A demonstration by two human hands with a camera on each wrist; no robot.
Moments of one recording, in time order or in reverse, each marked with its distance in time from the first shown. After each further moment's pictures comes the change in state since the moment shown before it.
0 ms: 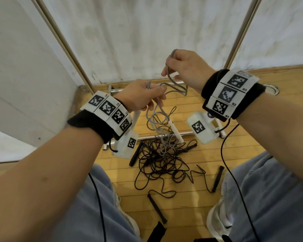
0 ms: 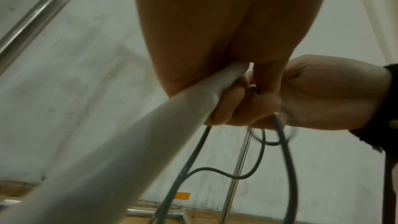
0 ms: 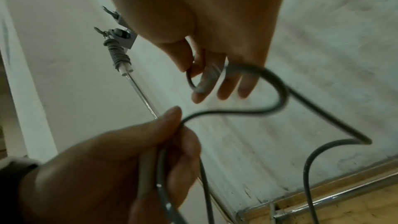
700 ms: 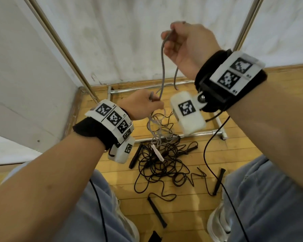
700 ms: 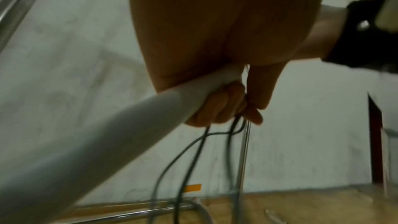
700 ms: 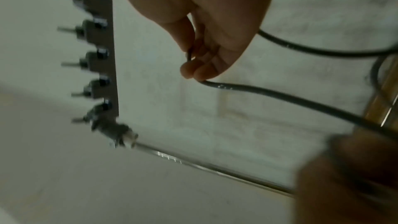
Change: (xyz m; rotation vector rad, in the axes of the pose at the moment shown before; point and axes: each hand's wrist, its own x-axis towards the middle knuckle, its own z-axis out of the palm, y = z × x) left_hand 0.014 -0.010 0.009 0.347 -0.003 0.038; right_hand 0.011 -0.040 -0.010 1.006 0.153 0.105
